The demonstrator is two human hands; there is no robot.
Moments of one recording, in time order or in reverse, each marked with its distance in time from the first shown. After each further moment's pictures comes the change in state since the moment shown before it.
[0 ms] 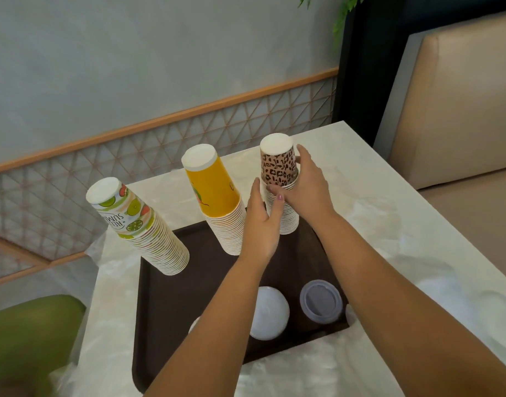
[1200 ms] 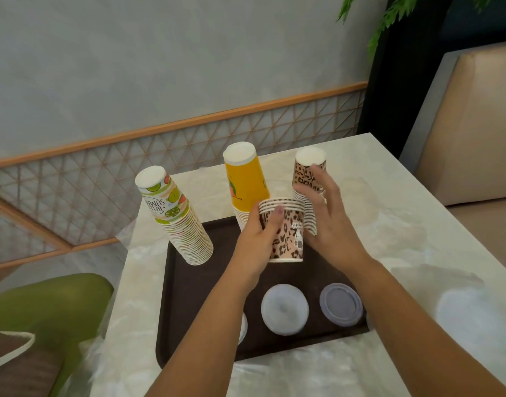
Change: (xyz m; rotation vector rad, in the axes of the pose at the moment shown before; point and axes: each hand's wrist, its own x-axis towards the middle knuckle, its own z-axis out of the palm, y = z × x) left_hand -0.052 0.015 -0.062 -0.192 -0.046 -0.175; right_hand -0.068 -0.001 -0.004 -0.067 0.032 -0.686
